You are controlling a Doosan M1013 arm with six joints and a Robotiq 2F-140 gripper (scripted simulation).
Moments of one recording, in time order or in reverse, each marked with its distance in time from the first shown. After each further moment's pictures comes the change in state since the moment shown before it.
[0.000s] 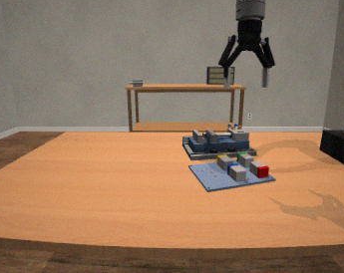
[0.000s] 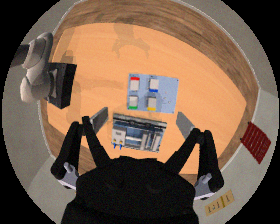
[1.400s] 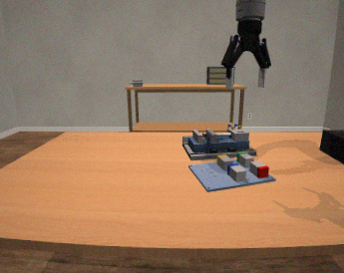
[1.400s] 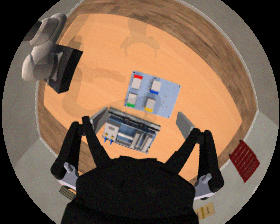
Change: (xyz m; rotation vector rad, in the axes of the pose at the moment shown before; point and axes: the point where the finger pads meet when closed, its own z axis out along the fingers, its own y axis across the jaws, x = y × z) arm -0.001 0.000 0.001 0.001 -0.002 -0.194
